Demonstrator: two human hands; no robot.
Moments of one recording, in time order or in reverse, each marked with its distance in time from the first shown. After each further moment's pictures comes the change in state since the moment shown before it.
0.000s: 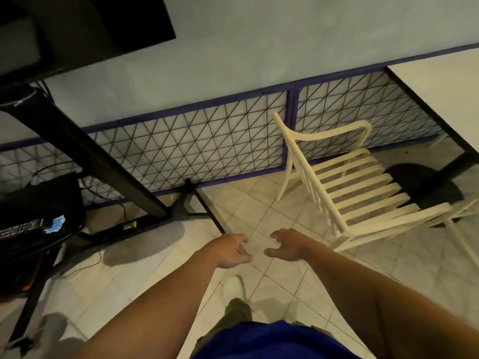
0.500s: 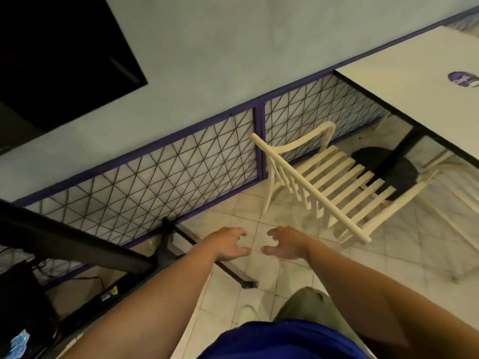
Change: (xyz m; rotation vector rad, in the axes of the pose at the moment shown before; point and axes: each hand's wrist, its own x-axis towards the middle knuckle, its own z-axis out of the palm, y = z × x) left_hand 0.100 -0.030 -0.137 0.270 -0.093 0.197; right_hand 0.076 -0.055 -0.054 0.191 0.142 0.218
